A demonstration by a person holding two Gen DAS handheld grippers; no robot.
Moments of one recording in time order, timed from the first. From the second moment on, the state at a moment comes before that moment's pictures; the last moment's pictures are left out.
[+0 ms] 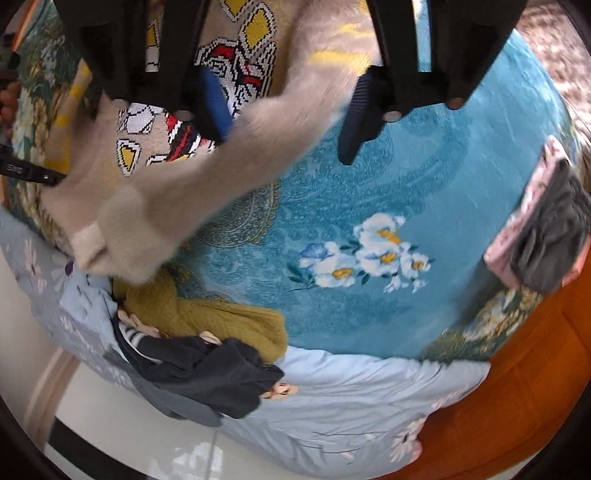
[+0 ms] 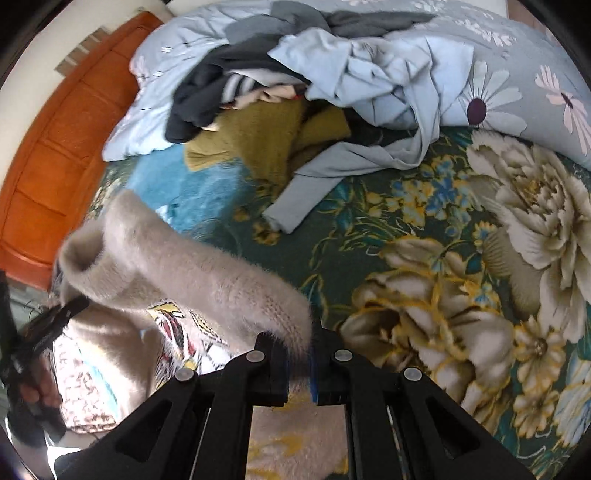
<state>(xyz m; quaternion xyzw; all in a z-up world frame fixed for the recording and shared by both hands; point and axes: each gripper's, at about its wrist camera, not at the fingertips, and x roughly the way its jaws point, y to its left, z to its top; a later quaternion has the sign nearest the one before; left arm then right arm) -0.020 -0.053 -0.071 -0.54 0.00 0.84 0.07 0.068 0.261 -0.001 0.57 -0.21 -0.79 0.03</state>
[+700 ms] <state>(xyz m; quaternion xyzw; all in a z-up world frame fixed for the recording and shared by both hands) 0.032 -0.165 -0.125 -0.61 -0.11 0.78 0.04 0.037 0.255 -0.005 0.55 -0.19 -0.81 -0.01</state>
